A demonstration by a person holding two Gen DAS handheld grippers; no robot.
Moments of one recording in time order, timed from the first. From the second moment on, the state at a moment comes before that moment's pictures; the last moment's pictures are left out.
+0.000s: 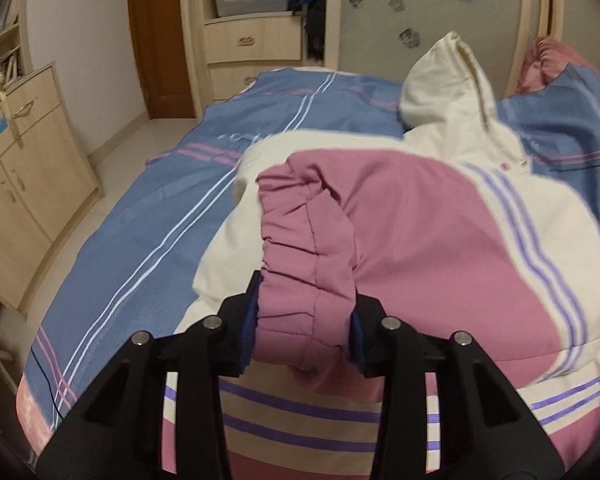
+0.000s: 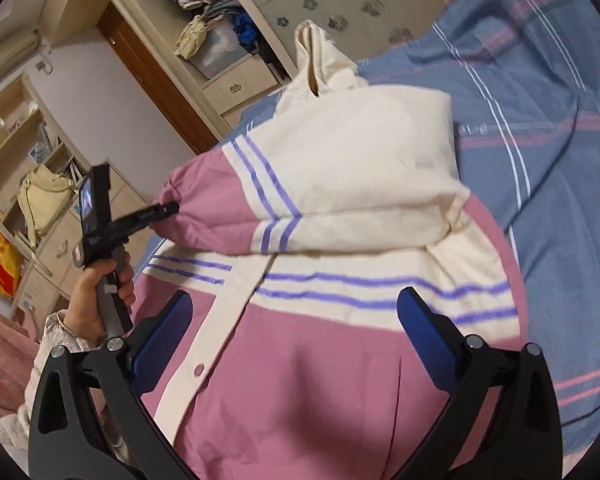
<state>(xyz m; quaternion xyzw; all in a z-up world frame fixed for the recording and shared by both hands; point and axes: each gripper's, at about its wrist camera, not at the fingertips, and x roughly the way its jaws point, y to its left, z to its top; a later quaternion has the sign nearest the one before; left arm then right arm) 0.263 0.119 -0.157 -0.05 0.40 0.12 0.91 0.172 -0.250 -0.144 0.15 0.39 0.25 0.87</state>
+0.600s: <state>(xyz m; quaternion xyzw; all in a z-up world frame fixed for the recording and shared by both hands) 0.266 0.140 -0.199 -0.07 0.42 0.16 0.89 0.295 -0.204 -0.224 0.03 0.44 0.12 0.89</state>
